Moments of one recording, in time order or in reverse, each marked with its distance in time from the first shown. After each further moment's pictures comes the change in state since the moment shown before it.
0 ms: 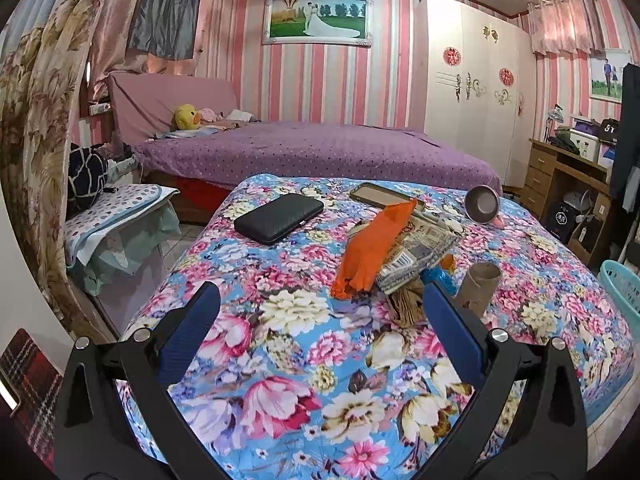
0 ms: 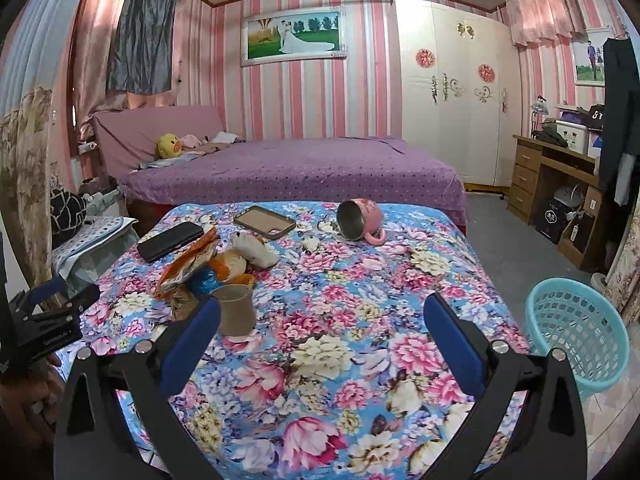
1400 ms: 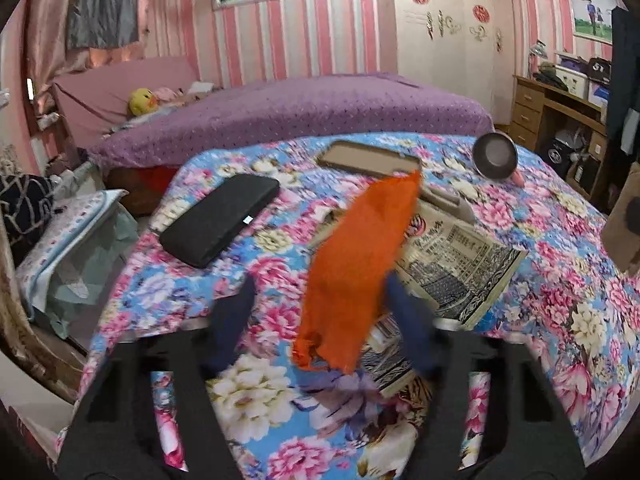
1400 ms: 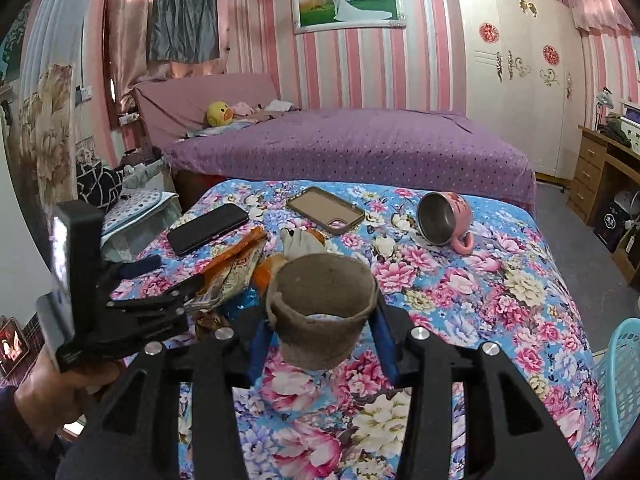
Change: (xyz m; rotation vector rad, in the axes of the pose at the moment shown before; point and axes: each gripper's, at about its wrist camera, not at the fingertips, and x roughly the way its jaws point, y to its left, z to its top) left arm 0.134 -0.040 0.026 0.164 0.195 -0.053; right arm 0.093 0.029 0.033 -0.063 0.116 0.190
